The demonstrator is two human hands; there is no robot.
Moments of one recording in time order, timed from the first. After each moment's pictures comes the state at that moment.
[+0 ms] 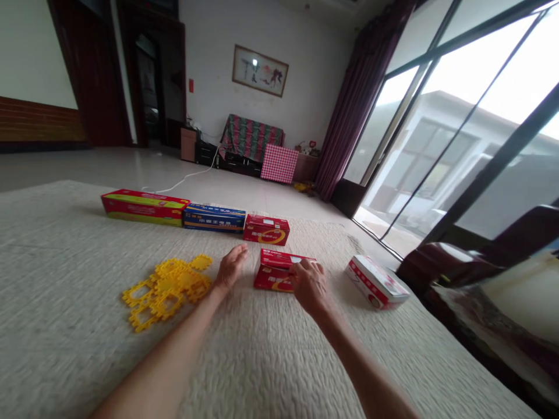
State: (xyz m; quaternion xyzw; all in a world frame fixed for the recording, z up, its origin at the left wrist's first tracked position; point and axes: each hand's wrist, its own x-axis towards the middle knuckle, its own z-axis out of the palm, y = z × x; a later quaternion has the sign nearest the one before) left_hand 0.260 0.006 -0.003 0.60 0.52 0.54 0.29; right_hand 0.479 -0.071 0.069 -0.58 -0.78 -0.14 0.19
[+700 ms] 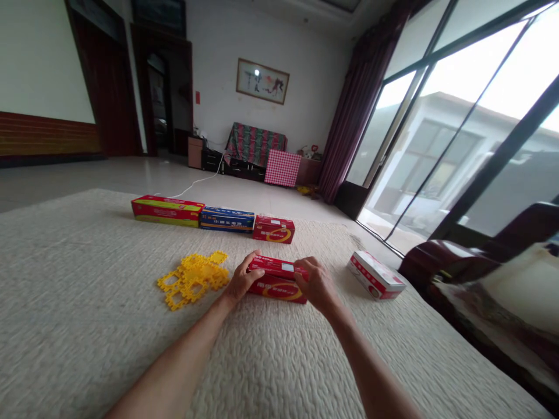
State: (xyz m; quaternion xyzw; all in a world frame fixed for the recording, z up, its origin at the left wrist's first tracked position) left_hand 0.253 -0.068 0.008 0.56 0.38 0.54 0.50; right_hand 0.467 -0.108 0.077 -0.54 -0.78 0.01 0.33
